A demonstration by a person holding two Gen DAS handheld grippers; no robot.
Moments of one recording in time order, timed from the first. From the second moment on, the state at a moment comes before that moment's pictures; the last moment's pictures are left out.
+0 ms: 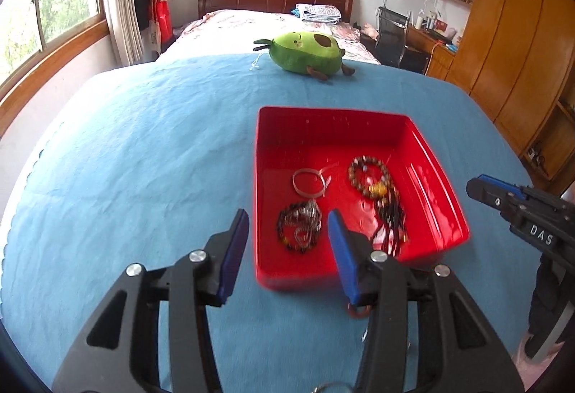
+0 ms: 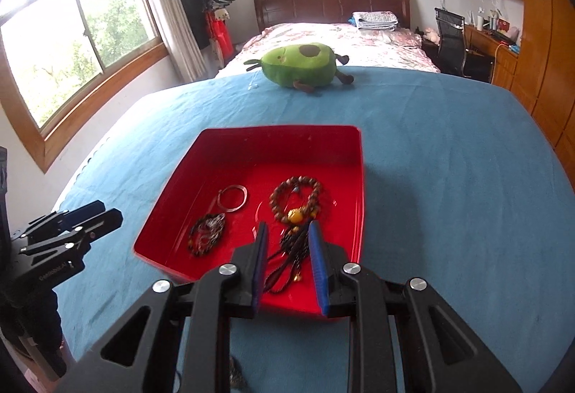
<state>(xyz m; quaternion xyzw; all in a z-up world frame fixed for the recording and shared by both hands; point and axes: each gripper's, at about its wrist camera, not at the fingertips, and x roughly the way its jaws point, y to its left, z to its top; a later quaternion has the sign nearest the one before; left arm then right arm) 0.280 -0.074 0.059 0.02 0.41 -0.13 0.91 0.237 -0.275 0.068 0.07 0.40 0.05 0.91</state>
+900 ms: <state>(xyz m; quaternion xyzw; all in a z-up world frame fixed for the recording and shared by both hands) 0.167 -0.047 -0.048 0.05 0.49 -0.16 0.86 0.152 -0.250 -0.024 0.11 0.47 0.11 0.87</state>
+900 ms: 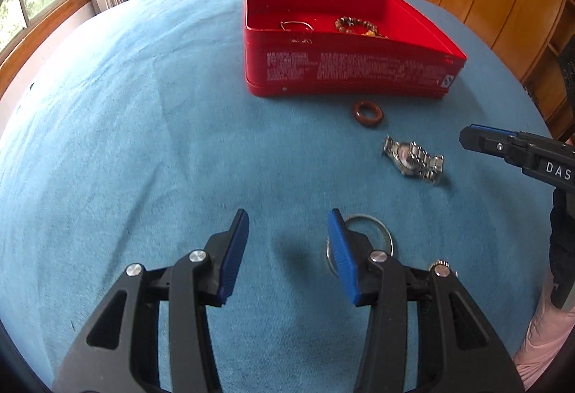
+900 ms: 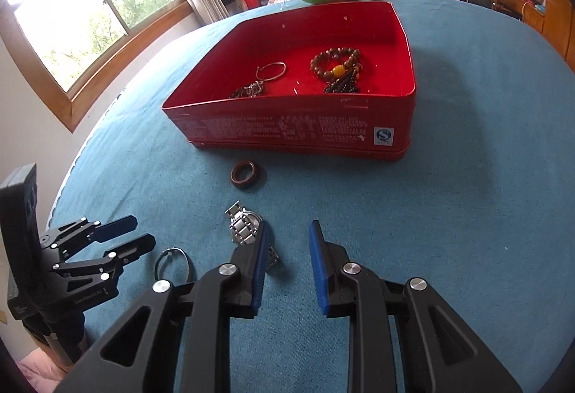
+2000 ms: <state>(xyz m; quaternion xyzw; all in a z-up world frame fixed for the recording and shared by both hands) 0.159 -0.056 -0.060 0.06 0.49 -0.17 0.85 0.153 -0.239 -0.045 0.10 0.49 0.12 0.86</state>
